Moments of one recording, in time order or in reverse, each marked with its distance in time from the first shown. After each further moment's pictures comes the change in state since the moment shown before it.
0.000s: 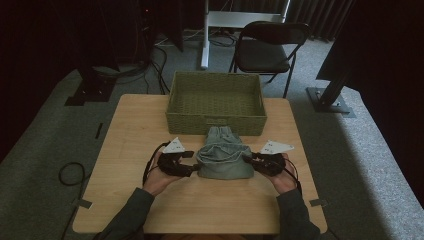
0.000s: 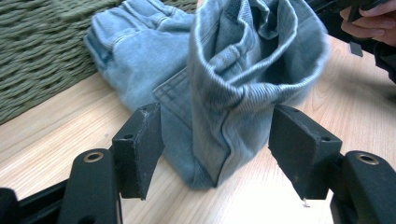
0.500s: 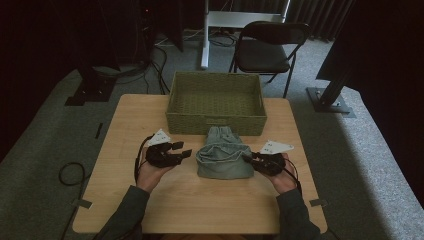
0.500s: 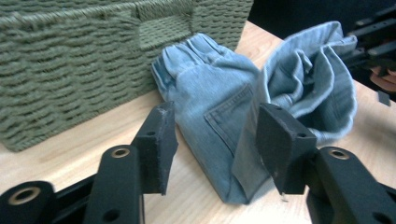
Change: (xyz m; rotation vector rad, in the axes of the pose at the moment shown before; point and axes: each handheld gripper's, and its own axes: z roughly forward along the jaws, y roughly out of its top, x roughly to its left) left arm 0.018 0.000 -0.036 -0.096 0.098 -0.118; right arm 0.000 0.001 0.000 0.003 -0.008 -0.005
